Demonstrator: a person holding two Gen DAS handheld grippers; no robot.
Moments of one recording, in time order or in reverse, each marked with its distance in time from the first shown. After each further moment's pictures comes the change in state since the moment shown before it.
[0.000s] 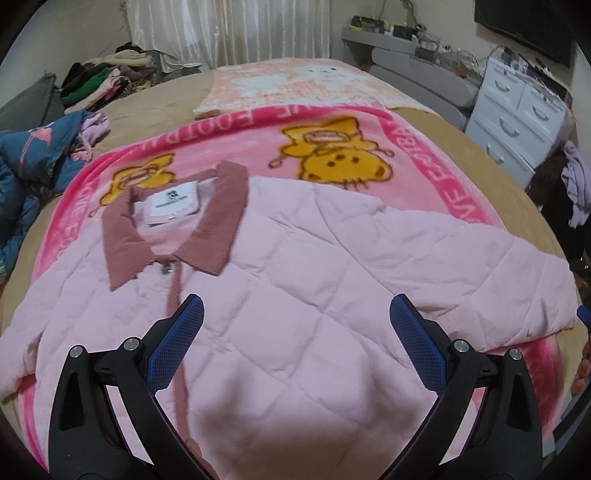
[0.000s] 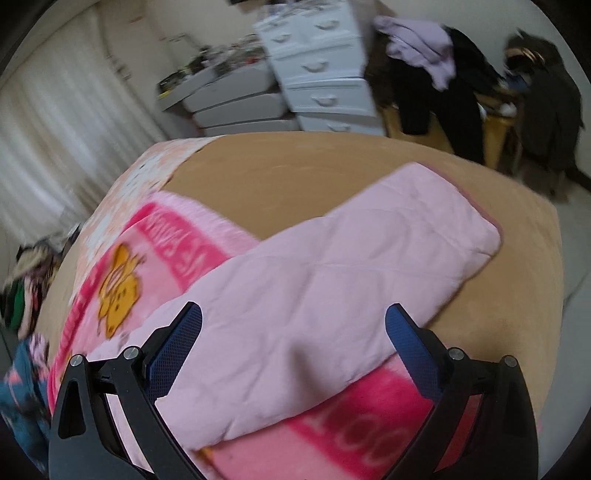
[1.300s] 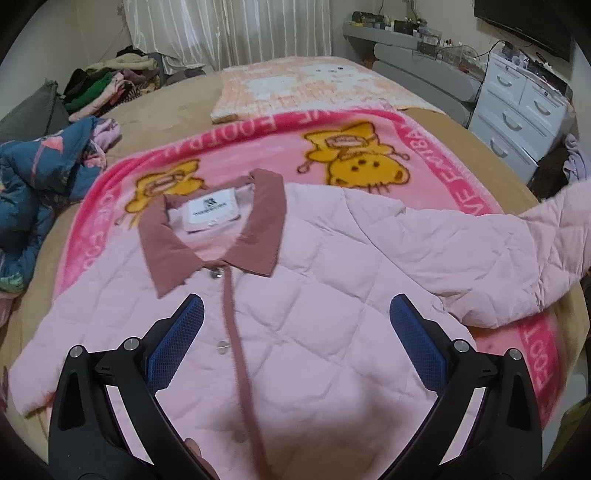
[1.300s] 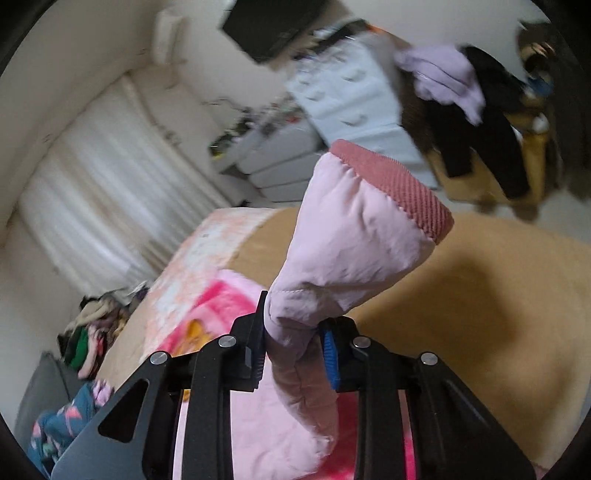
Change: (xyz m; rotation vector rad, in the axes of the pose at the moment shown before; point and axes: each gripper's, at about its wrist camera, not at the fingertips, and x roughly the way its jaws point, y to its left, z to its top) left arm -0.042 0.051 0.011 0.025 0.012 0.024; right arm -0.071 0.013 0.066 -0.014 -0.220 0.373
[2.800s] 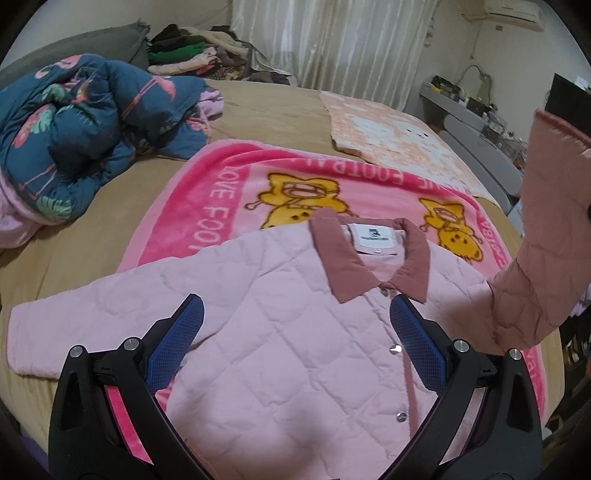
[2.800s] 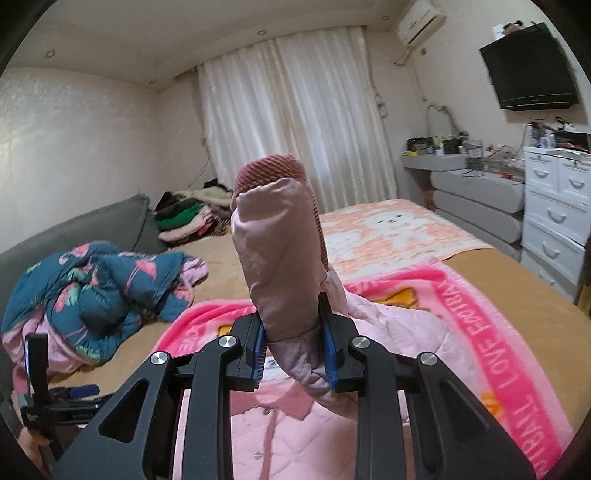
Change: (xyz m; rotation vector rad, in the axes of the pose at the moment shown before) left arm -0.070 0.248 -0.050 -0.343 -0.108 0.024; right arm -0.043 0.344 -0.183 -0.638 0.094 0.439
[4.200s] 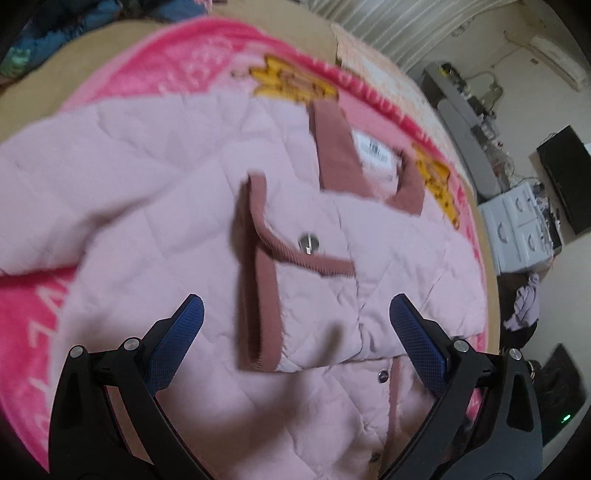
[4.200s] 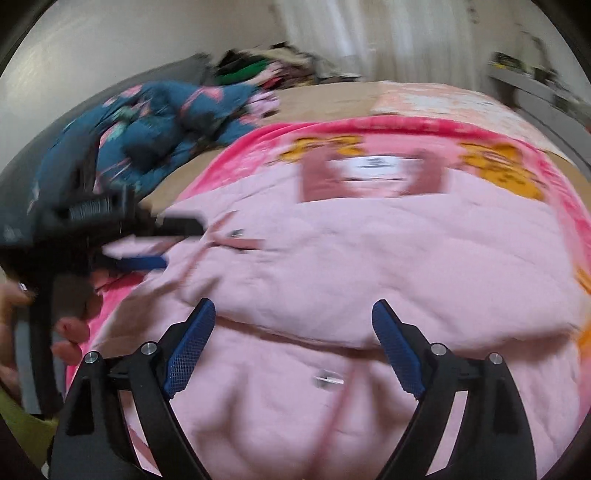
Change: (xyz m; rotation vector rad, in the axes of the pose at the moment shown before) left arm 0.093 0.026 -0.078 -0.251 0.316 -0.265; right arm 0.040 0.058 -0.188 -0.117 0.485 0.129
